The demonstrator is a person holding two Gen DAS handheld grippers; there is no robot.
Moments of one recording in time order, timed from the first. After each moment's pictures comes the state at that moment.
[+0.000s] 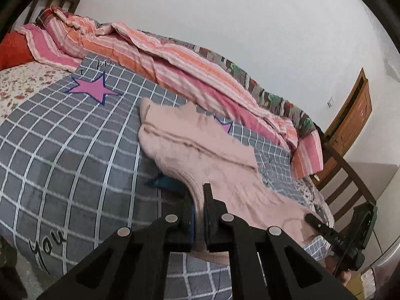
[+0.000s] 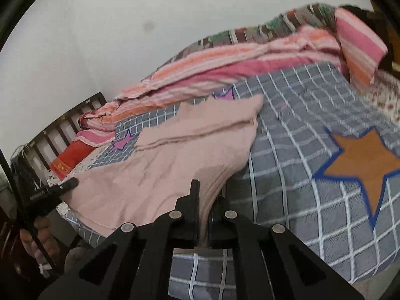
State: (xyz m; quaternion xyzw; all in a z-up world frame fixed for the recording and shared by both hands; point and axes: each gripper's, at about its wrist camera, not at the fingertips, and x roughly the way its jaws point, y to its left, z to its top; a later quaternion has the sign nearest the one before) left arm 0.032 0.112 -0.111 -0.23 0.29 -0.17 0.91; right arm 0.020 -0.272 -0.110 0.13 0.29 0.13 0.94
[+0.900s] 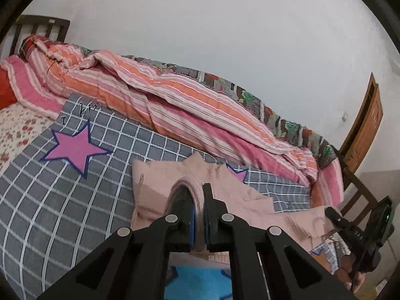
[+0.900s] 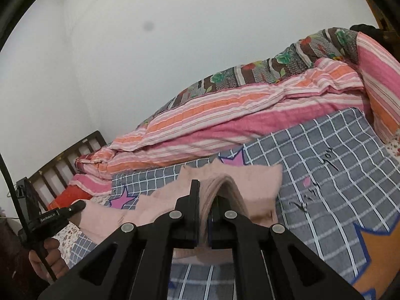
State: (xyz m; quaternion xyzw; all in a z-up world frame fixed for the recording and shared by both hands) left arm 0.178 0.104 -0.060 -0.20 0.25 -0.13 0.94; right arm 0.163 -0.268 -0.045 0.16 0.21 0.13 0.96
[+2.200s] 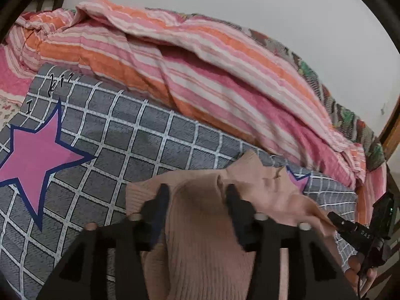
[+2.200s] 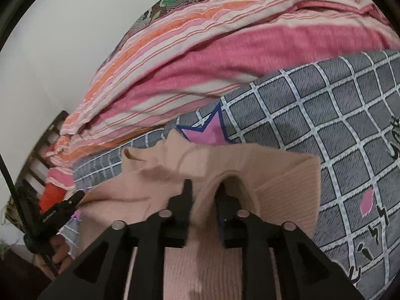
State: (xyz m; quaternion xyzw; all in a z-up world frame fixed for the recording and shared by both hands) left arm 0.354 0.098 -0.130 -0.19 0.33 -0.09 0.92; right arm 0.375 -0.272 -0.138 0.20 0.38 0.11 0.89
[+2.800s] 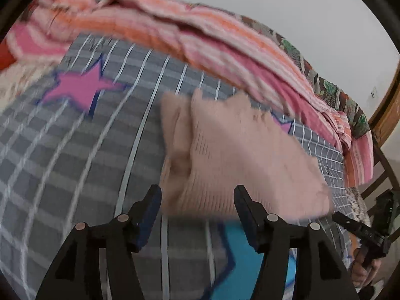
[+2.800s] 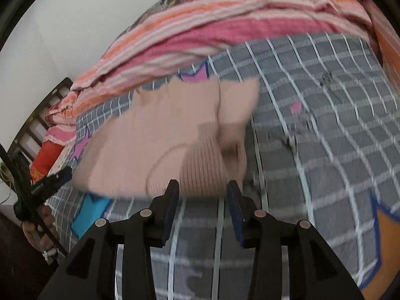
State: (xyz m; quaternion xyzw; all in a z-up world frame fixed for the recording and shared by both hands) left arm 0.218 0.114 -0.166 -0.20 0.38 -0.10 0.90; right arm 0.214 -0.294 -0.146 0.14 0.42 0.10 0.89
